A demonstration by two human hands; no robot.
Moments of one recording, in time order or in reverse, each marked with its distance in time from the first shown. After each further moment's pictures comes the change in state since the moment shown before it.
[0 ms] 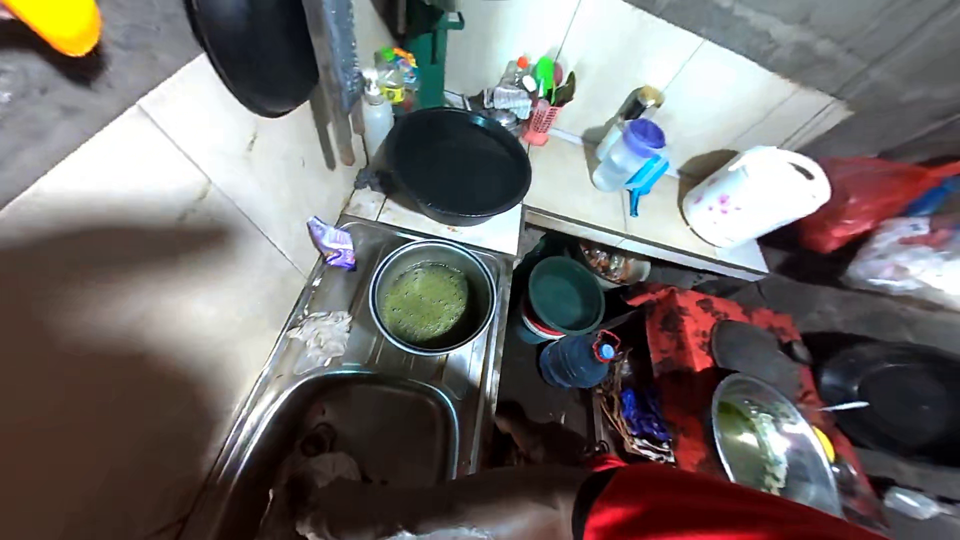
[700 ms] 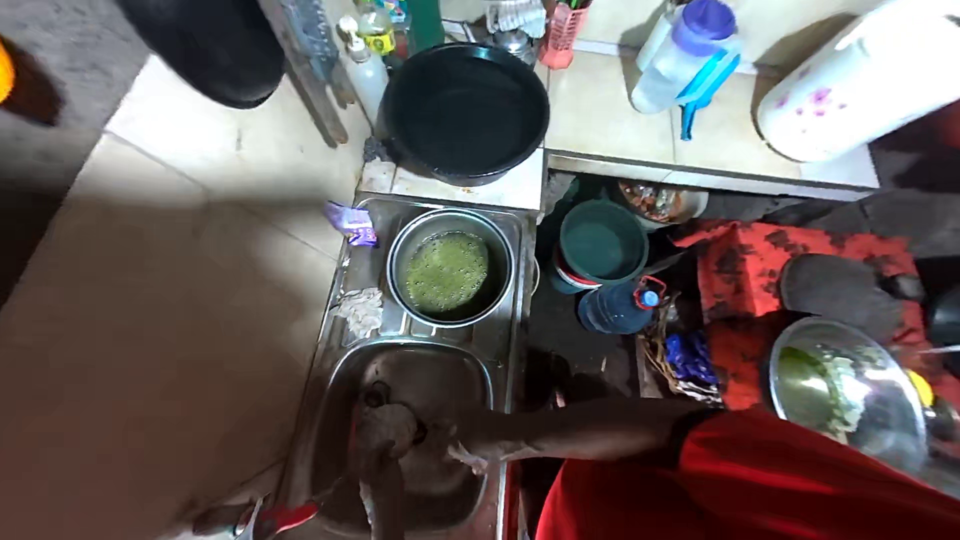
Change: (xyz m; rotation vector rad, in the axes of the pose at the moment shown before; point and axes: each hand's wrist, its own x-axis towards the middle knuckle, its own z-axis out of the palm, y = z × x) left_hand -0.009 -0.043 -0.007 0.932 -0.087 -0.158; right_hand -0.106 0.067 -0.047 -0.075 -0.214 0.025
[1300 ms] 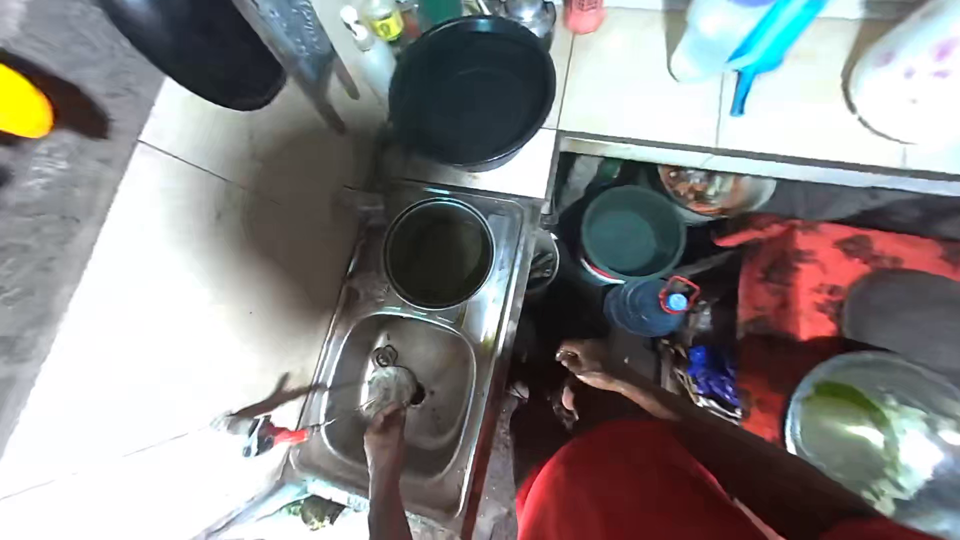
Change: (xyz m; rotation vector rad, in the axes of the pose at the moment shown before) left_hand -0.056 0.042 0.019 -0.083 0.089 0.054; right_hand -0.222 0.163 -0.027 0.417 0.365 0.495
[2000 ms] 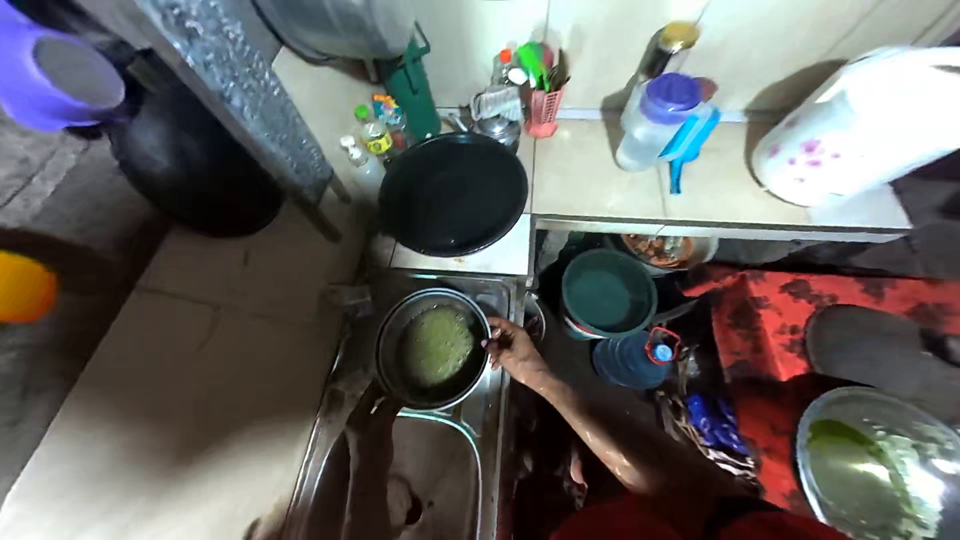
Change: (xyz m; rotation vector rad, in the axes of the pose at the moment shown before) left_hand 0.134 0.196 0.029 -0.505 -0.149 0.221; right_hand 0.135 -0.148 -0.064 0.779 0.486 -0.230
